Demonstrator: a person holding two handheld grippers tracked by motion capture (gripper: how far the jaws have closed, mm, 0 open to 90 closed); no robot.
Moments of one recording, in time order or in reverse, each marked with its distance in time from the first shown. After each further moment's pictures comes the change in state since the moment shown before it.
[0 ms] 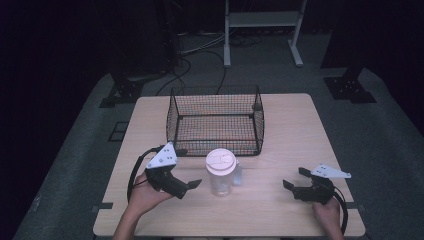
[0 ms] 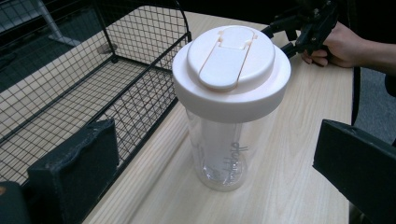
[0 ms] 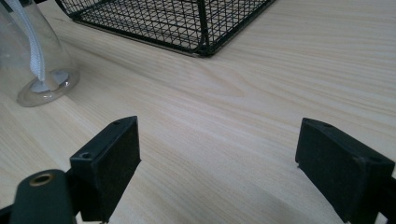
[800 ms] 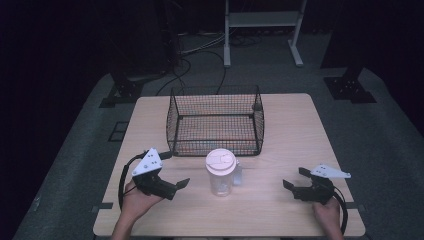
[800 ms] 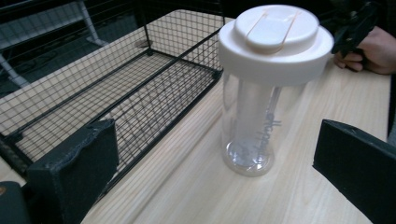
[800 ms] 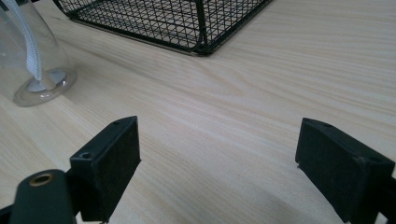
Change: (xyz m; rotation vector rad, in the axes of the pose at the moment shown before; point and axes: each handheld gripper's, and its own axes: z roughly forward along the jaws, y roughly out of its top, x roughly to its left) left arm 0.006 -0.035 -0.019 -0.066 0.116 -0.065; right arm 0.000 0.000 0.001 0.004 -0.008 0.001
